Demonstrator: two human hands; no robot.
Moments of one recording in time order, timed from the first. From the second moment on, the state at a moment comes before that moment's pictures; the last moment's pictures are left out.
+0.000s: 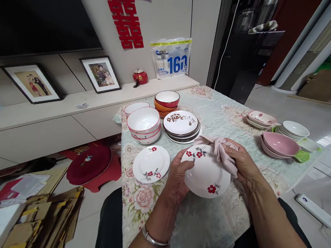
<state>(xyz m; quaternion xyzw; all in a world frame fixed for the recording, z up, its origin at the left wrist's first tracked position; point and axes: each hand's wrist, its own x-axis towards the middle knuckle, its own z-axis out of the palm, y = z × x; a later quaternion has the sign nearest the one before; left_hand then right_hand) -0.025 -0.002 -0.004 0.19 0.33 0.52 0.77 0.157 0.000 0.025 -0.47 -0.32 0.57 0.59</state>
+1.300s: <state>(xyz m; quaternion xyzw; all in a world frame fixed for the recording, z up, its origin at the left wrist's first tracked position) -0.009 0.001 -0.012 0.16 0.33 0.63 0.68 0.126 -0.005 0.014 -0.53 -0.80 0.22 0.17</state>
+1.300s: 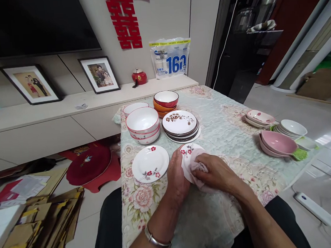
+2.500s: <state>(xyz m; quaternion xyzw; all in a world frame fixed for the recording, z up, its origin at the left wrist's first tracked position) -0.001 -0.005 -0.017 0.17 0.29 0.59 0.73 0.124 0.008 0.002 -0.55 -0.76 0.15 0.32</state>
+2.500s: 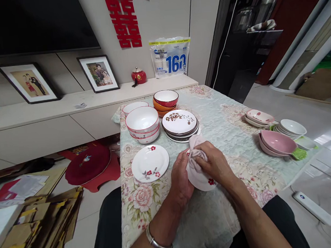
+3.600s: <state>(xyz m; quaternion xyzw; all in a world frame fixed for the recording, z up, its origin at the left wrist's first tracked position) -0.008 -0.003 -0.011 0.18 0.30 0.61 0.71 0.164 0.011 0.011 -0.61 -0.52 0.40 0.43</state>
